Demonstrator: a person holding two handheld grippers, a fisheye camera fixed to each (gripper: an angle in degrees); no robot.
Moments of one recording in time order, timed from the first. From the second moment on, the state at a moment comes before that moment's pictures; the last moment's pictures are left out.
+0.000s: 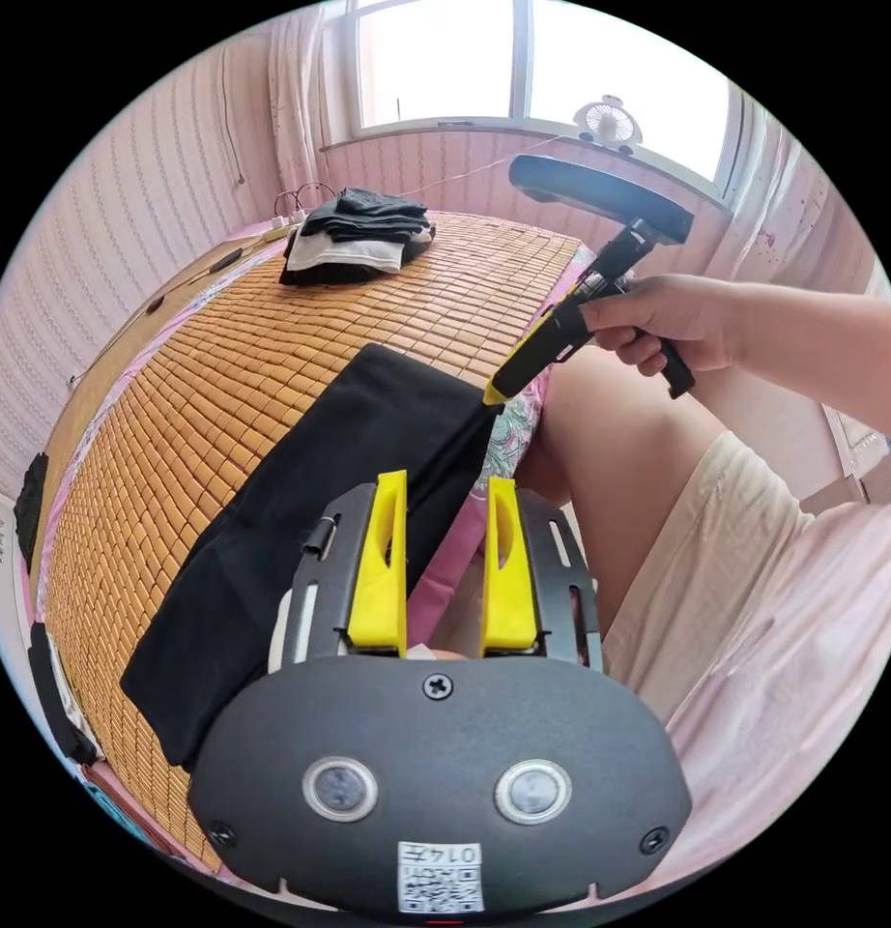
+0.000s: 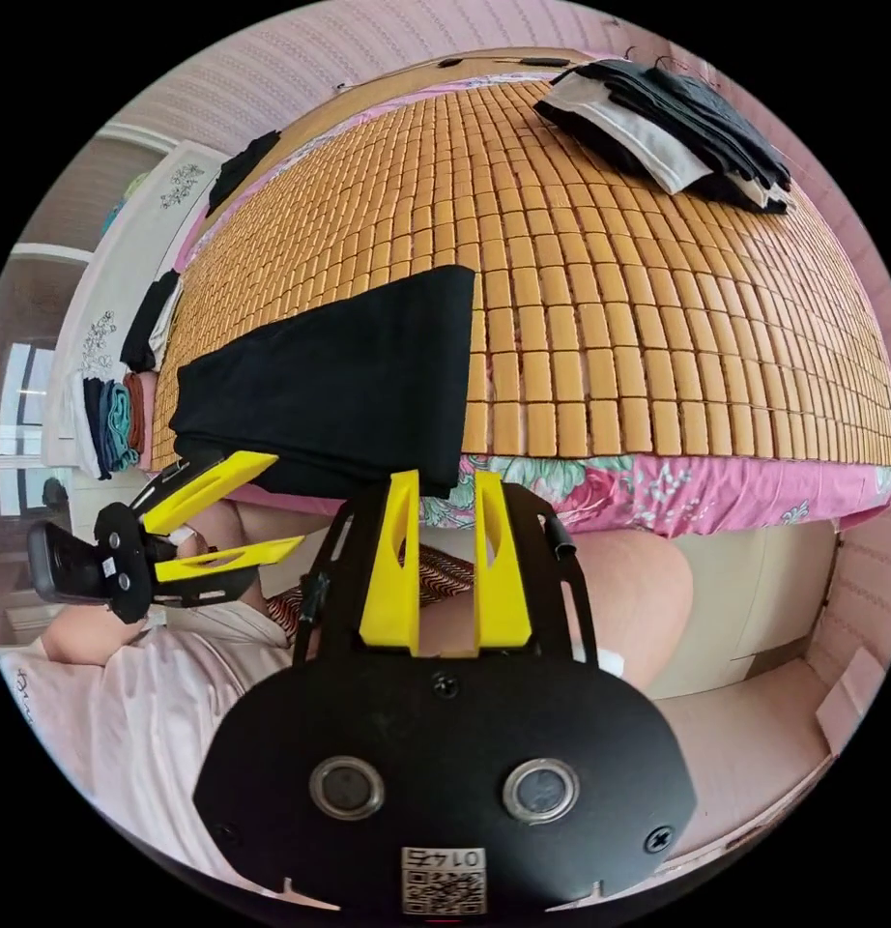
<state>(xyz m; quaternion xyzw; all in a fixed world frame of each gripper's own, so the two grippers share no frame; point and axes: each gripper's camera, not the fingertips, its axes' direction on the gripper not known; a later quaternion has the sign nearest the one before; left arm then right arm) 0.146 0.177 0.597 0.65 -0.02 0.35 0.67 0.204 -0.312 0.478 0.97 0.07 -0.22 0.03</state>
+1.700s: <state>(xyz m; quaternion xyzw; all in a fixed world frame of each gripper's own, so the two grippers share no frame) 0.125 0.224 0.620 0.65 0.01 0.38 0.66 0.211 -0.504 0.465 0.96 0.21 -0.11 -0.15</state>
